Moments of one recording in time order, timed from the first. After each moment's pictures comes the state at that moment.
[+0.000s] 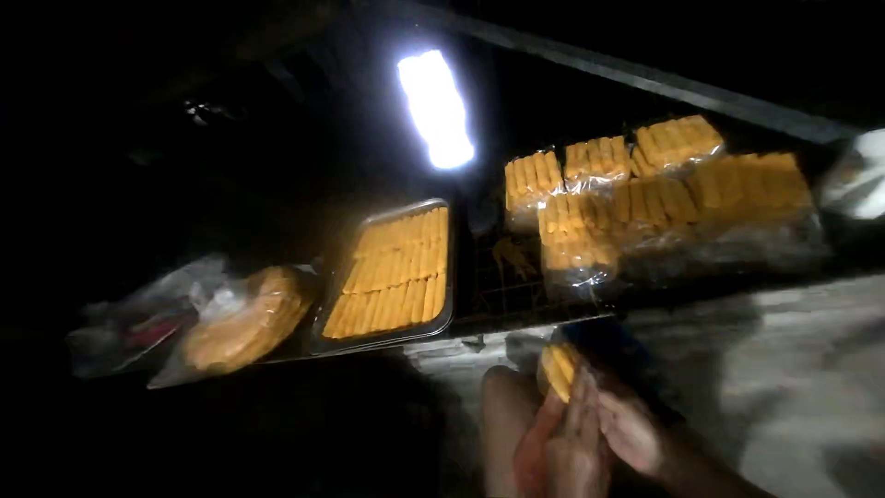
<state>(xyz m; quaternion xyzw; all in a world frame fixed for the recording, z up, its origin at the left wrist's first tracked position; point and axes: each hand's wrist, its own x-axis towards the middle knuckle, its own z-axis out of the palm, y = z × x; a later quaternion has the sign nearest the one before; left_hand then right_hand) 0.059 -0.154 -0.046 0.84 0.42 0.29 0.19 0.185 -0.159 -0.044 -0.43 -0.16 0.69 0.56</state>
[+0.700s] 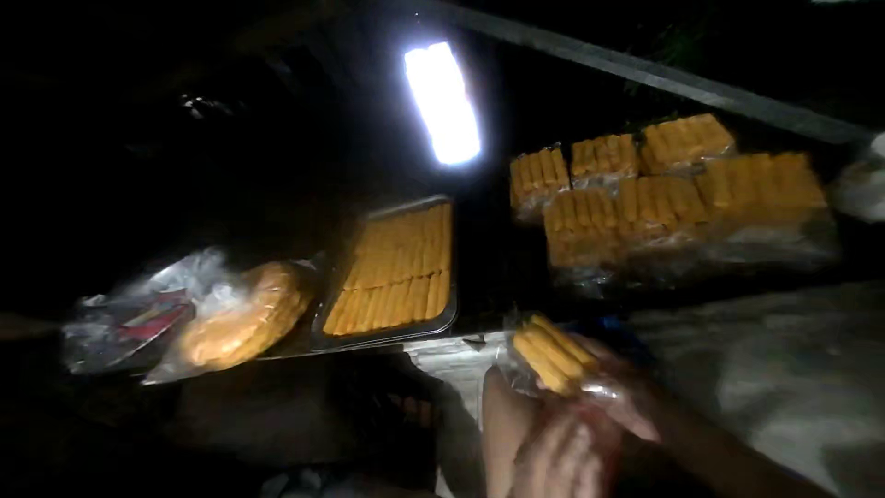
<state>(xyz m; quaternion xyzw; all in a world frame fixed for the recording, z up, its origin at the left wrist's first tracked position) 0.017 -0.158 -0.005 0.80 0.32 0.48 0.18 0.198 -0.123 0.015 -0.40 -0.38 0.63 0.54</state>
